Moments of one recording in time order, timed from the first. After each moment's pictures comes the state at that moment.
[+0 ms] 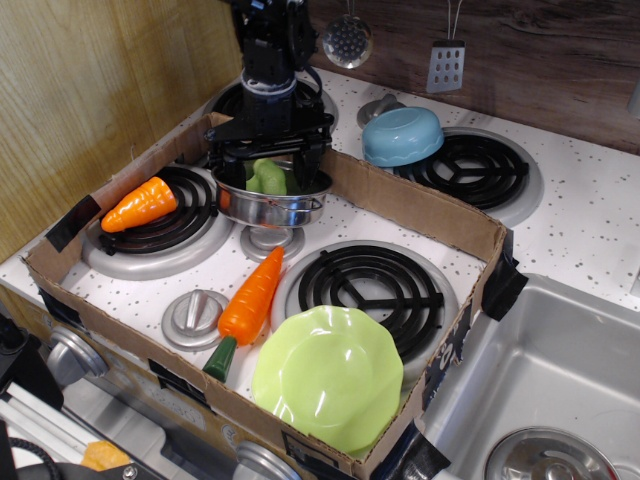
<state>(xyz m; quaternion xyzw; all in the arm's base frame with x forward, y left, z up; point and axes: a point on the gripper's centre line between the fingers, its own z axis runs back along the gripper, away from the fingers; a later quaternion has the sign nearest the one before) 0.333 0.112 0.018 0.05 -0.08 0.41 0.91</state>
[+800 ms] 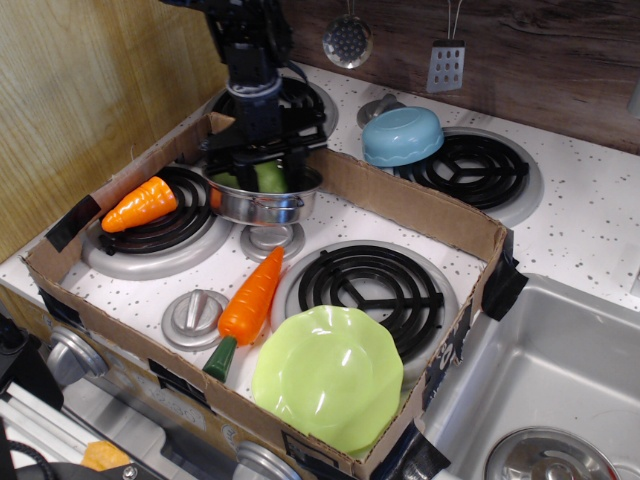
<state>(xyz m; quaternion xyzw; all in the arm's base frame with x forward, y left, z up) 0.328 0.122 0.020 0.00 -0.06 0.42 0.91</state>
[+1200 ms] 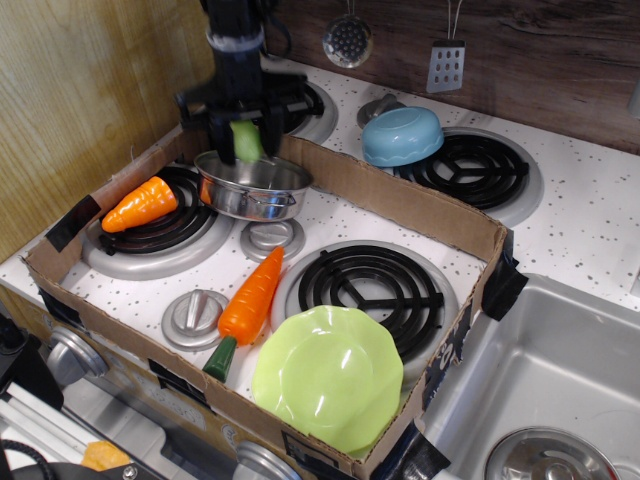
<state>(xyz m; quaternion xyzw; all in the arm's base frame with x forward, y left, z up) 0.332 0.139 0.062 0.04 -0.08 0.42 0.90</state>
